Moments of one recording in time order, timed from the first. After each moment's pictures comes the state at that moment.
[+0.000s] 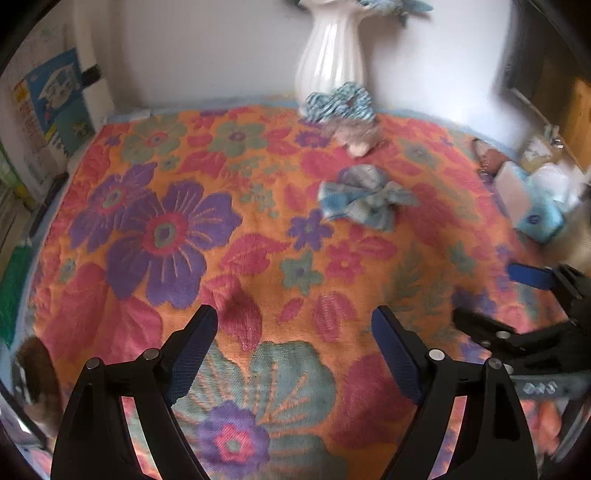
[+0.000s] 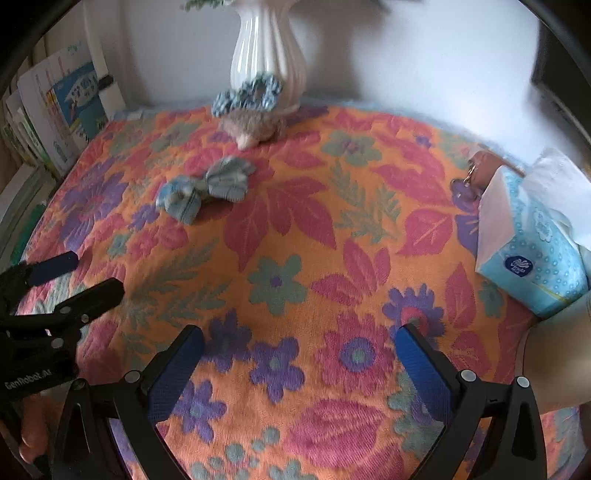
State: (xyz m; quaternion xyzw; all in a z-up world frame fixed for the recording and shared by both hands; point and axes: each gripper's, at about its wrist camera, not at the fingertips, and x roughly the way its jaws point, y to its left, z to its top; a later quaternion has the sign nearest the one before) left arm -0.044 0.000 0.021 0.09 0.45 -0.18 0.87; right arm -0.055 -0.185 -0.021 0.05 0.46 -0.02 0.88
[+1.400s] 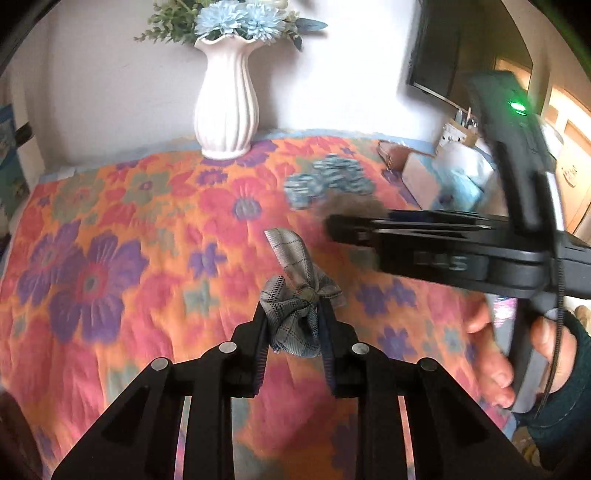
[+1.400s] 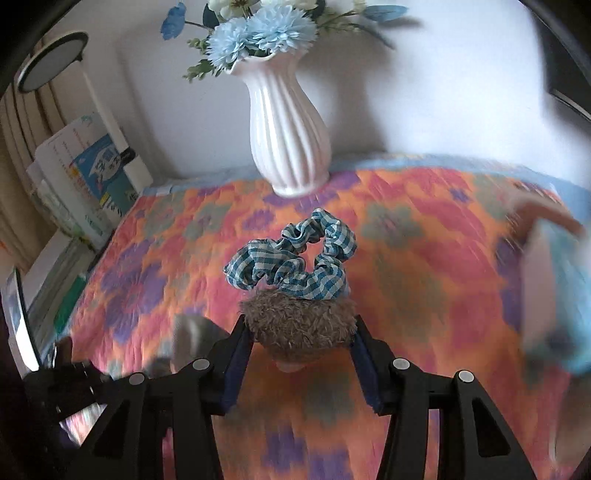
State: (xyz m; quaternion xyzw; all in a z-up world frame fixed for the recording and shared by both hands) left arm -0.078 -0.019 0.030 0.10 0.37 -0.33 0.86; right arm -0.035 -0.190 0.003 0.13 0.35 0.03 0.93
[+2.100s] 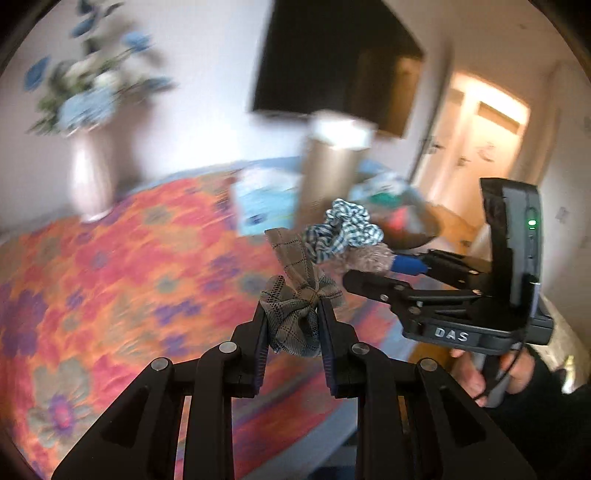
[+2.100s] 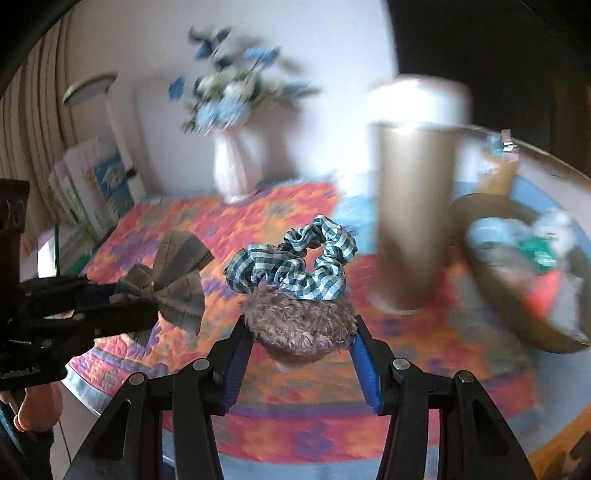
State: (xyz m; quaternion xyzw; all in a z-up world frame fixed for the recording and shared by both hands) left arm -0.204 -0.077 0.087 0.11 0.31 -0.50 0.80; right arm -0.266 -0.252 0.022 0.11 0.27 -0.06 0.95
